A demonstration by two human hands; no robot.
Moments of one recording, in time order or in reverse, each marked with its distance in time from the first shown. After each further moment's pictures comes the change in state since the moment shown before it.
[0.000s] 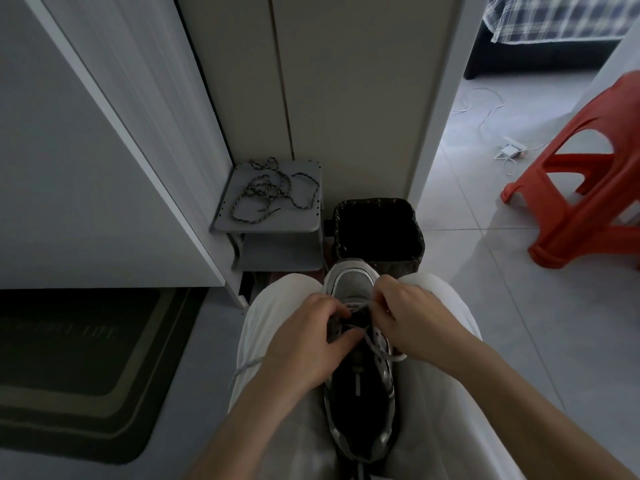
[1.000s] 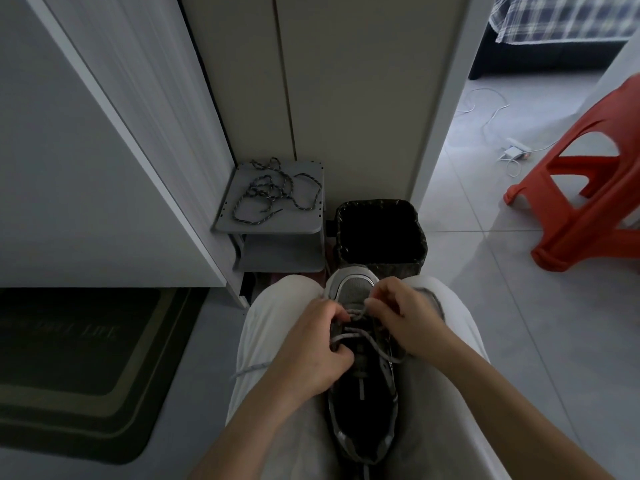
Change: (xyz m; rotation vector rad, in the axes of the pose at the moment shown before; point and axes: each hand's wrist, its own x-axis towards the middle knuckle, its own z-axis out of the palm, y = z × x) left_hand -0.001 -0.005 0.007 -0.131 -0.014 -0.011; right_hand 0.014 0.028 0.033 0.375 0.104 0.078
